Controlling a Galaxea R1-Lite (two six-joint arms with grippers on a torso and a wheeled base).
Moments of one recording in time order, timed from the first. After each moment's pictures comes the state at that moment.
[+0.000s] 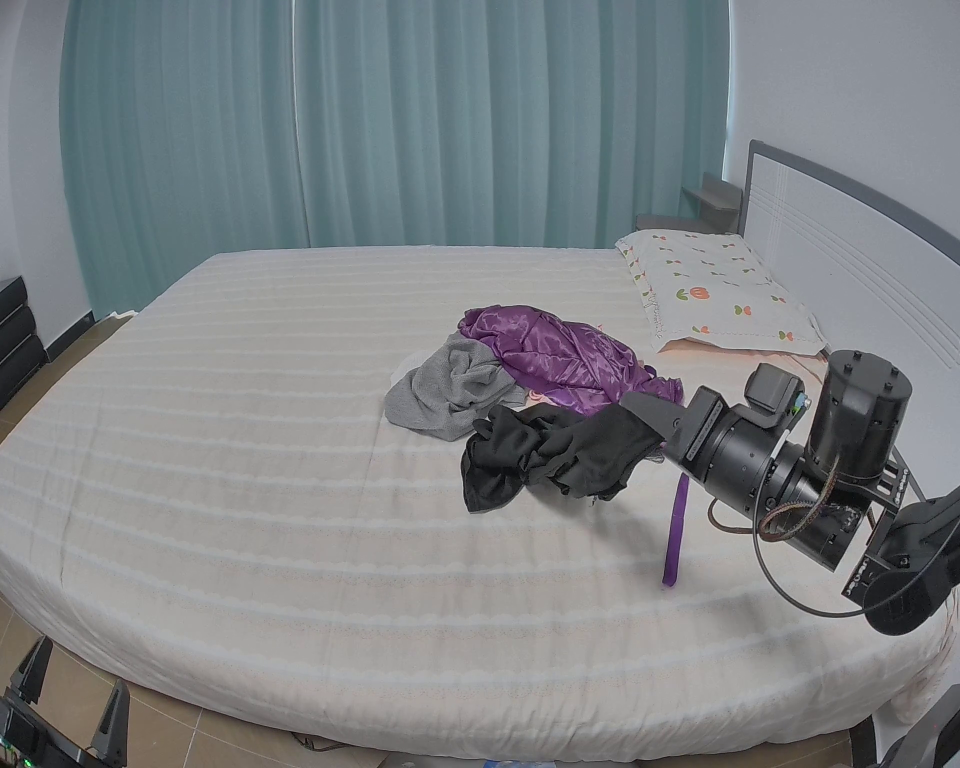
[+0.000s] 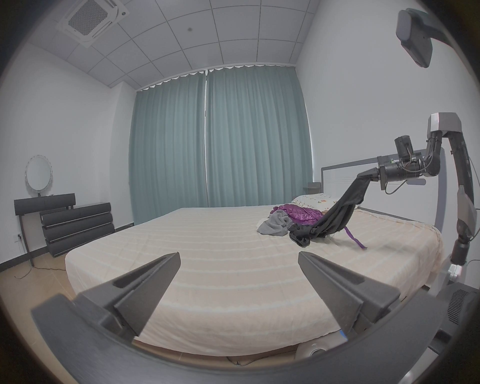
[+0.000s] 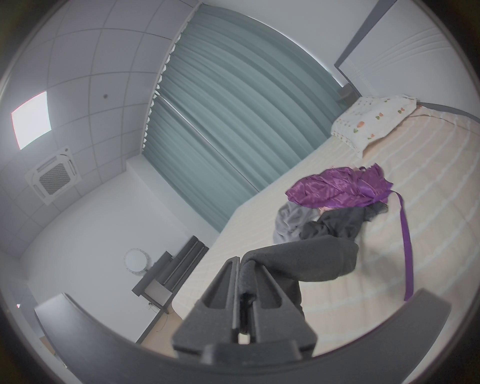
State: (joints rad) left arm 0.00 0.02 -0.02 0.00 -0.02 0.05; right arm 0.63 1.71 -0.61 -1.05 -0.06 0.75
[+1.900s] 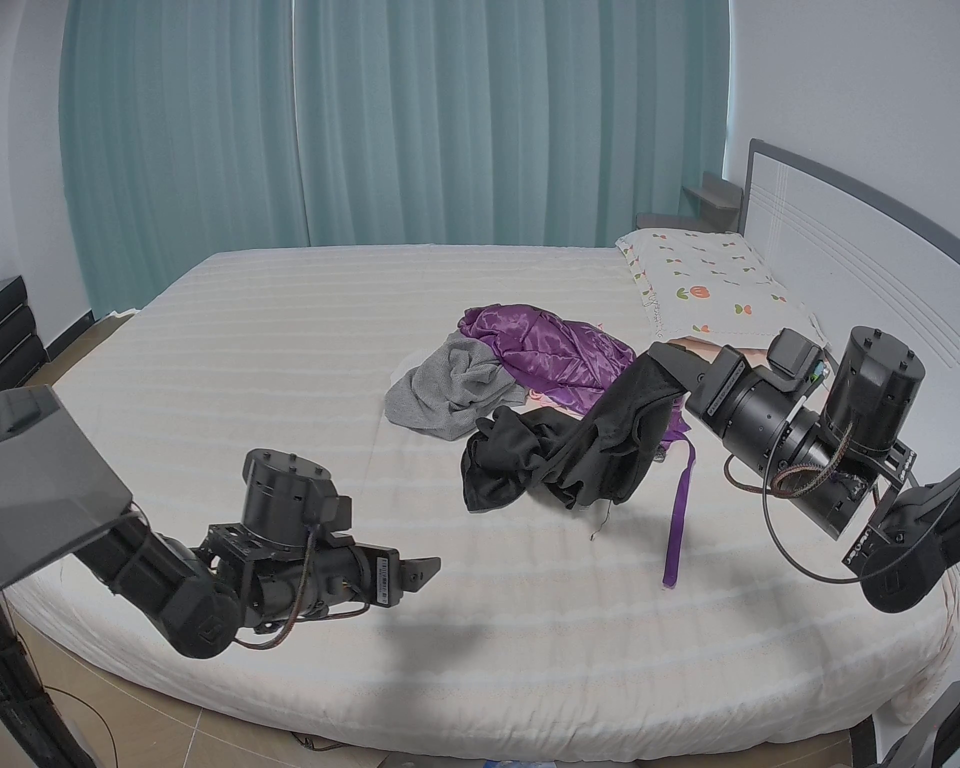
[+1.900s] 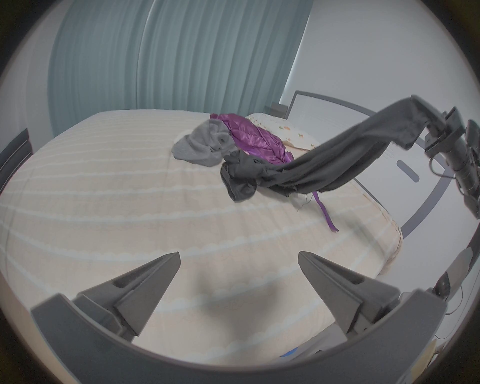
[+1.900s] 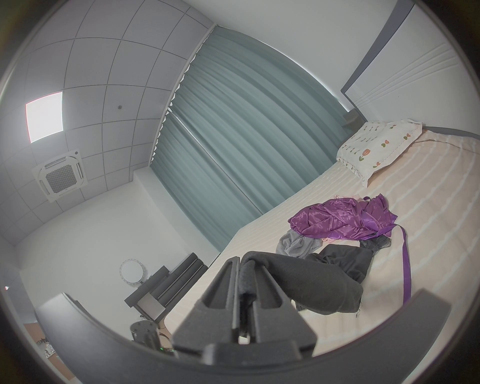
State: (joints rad) left arm -0.51 1.94 -0.62 -0.69 0.00 -0.28; right arm 0.55 1.73 -0.64 -1.16 -0.05 0.69
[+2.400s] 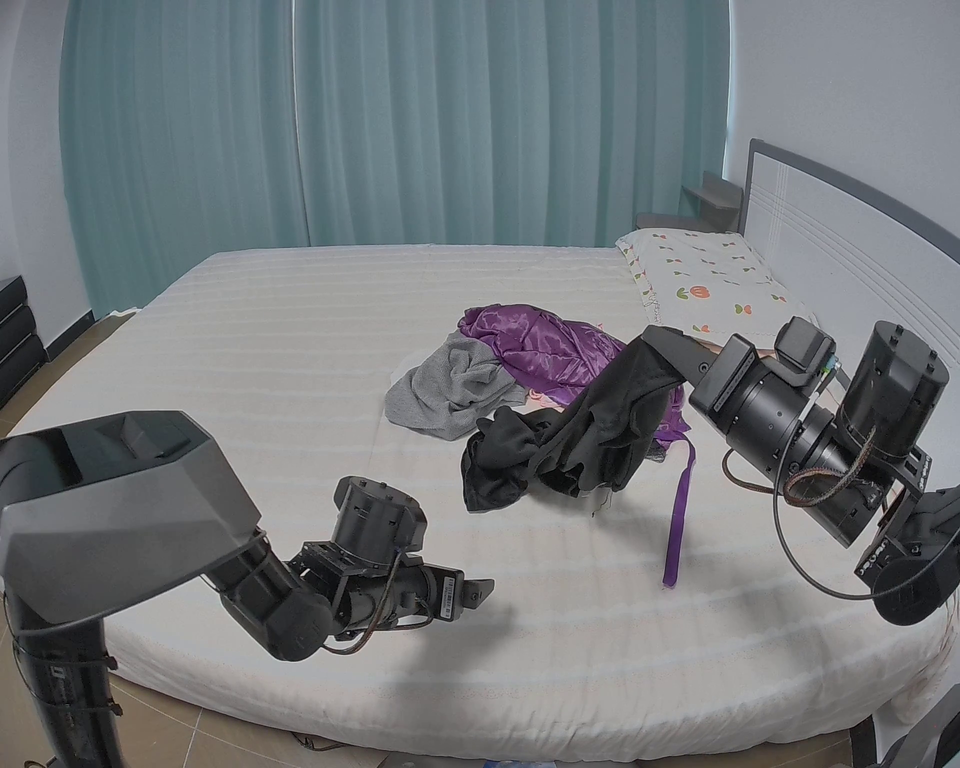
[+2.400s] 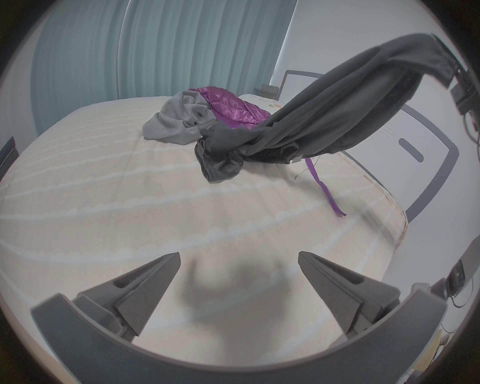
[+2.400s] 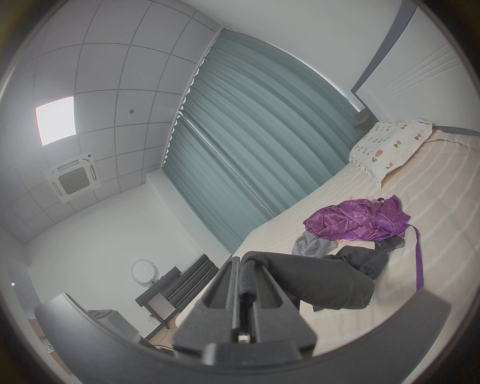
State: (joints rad) left arm -0.59 2.19 -0.80 -0.70 0.01 -0.28; right arm 0.61 1.69 -0.63 -1.19 -0.06 0.68
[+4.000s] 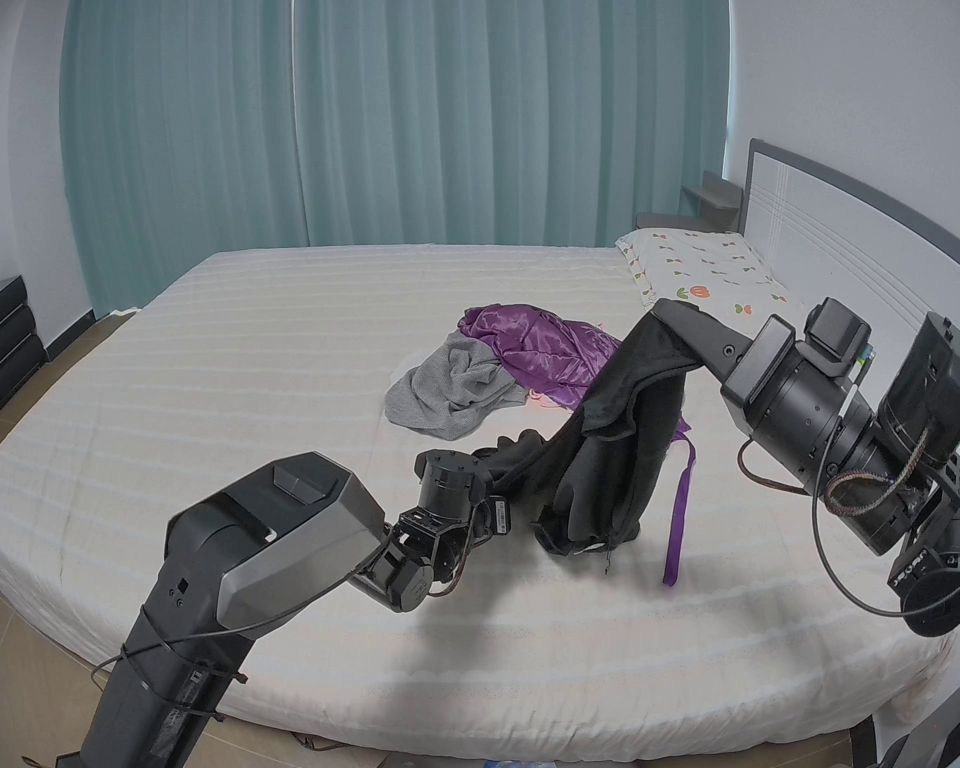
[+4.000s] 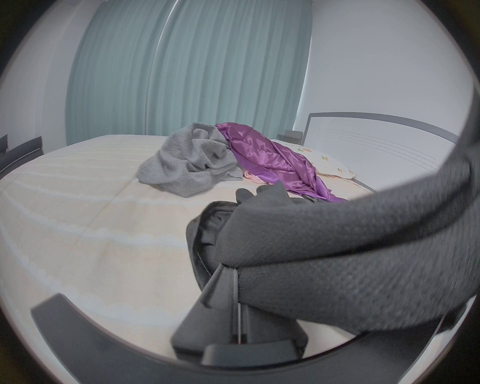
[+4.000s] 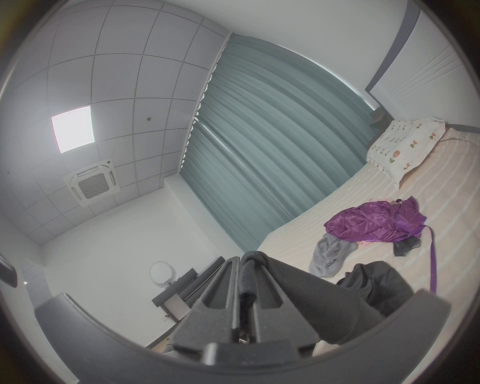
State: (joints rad) left arm -0.56 2.65 -1.47 -0.79 0.25 -0.29; right arm 0.67 1.59 -0.61 -1.19 -0.05 0.69
